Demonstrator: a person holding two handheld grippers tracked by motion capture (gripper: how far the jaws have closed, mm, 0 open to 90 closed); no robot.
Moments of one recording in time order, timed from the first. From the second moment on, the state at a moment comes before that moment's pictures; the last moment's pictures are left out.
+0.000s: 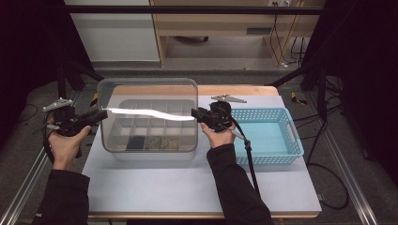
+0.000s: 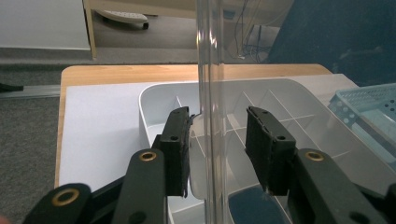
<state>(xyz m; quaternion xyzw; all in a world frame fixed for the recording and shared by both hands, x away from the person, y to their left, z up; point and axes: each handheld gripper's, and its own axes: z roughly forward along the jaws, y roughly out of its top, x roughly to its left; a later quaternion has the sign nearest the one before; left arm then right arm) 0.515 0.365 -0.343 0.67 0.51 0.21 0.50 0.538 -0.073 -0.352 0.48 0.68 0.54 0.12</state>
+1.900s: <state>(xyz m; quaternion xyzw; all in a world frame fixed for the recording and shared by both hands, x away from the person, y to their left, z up) 0.555 0.354 -0.380 0.70 0.52 0.21 0.44 0.575 -0.043 -0.399 0.48 0.70 0.49 0.17</state>
